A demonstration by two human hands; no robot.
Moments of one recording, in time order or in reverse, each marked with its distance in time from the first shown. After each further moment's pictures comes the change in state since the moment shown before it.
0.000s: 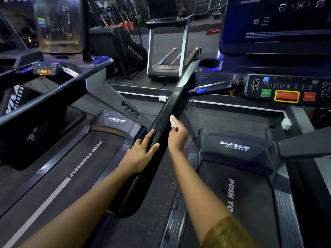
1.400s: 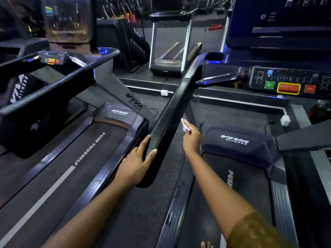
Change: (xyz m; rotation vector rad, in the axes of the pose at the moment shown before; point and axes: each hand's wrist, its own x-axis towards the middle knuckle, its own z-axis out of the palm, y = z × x) left_hand -0.092 -0.031 -0.001 -0.103 0.080 -0.042; right_hand -0.044 0.009 -0.045 -0.248 -0.128 -0.024
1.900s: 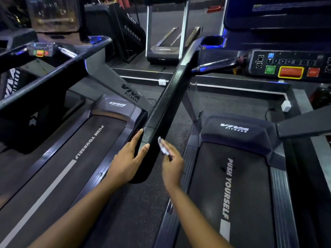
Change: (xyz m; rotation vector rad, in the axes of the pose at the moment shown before) left_hand -0.004 0.006 -0.005 -0.025 -0.020 -0.016; right_hand -0.110 0.009 0.011 0.276 -0.012 -0.045
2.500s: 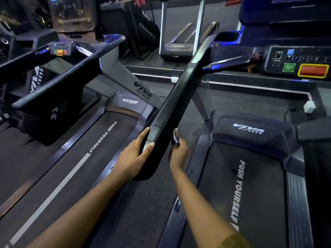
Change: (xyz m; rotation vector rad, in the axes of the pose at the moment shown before) left_hand -0.003 0.002 0.001 -0.012 0.026 -0.004; right_hand 0.042 0.033 0.016 -0.168 0.061 0.270
